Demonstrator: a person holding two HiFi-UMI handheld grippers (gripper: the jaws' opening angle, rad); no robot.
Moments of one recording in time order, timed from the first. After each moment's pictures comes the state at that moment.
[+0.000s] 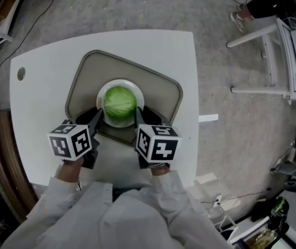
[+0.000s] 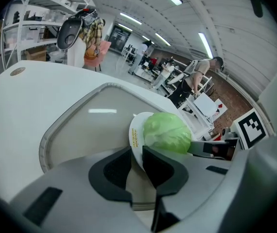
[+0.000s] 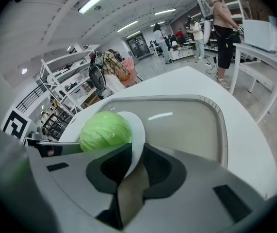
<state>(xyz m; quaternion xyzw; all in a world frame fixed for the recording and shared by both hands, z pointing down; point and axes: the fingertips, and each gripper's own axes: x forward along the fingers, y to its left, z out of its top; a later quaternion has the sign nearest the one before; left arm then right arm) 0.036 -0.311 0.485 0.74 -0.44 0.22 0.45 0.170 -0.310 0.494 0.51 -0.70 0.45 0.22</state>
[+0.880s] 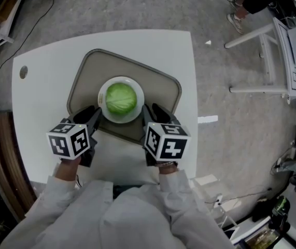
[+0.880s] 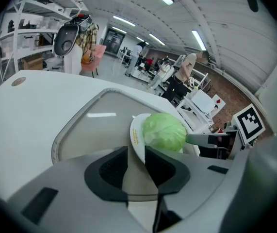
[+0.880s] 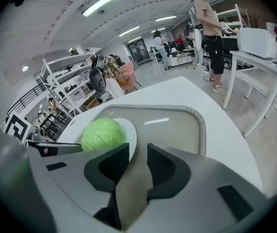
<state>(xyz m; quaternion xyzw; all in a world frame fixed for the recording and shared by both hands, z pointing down) 0.029 -0.302 0.473 0.76 -0.44 0.23 0.42 0.195 -0.306 0.475 0.53 -0.71 0.42 0.21</state>
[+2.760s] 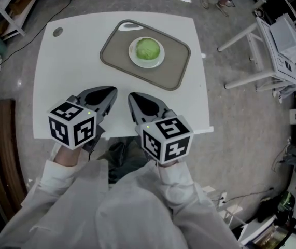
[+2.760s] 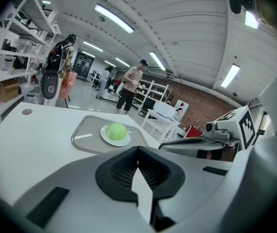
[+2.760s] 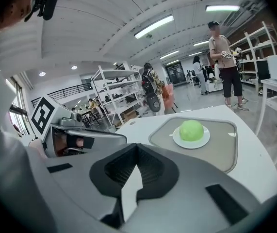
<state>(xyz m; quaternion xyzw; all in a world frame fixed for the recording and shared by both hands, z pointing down) -0.010 -0.093 0.328 0.88 -0.35 0.14 0.28 0.027 -0.077 0.331 0.42 -0.86 0.26 0.13</state>
